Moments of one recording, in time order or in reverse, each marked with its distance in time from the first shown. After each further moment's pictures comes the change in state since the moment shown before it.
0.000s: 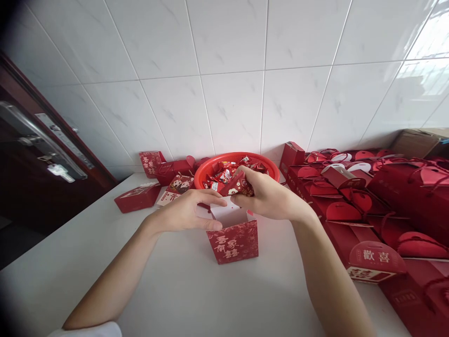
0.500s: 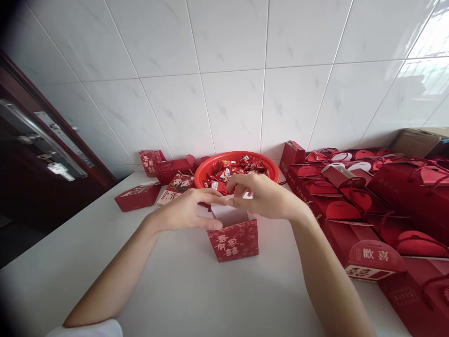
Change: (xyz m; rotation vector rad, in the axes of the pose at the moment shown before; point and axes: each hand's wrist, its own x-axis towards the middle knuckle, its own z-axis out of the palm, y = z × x) left_hand 0.001 0.000 -0.001 0.033 -0.033 0.037; right_hand 0.003 0.004 0.002 -0.031 -0.100 -0.051
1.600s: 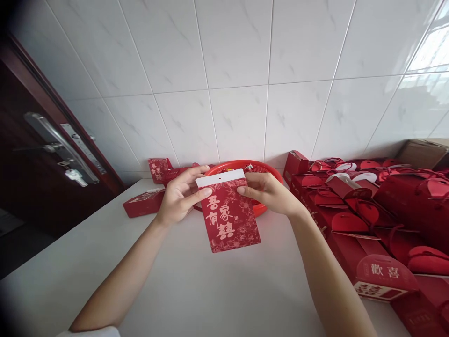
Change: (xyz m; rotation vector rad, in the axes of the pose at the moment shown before) left_hand 0.011 -0.020 -0.002 -0.471 0.673 0.315; right_hand 0.017 0.026 -0.003 0.453 0.048 -0.081
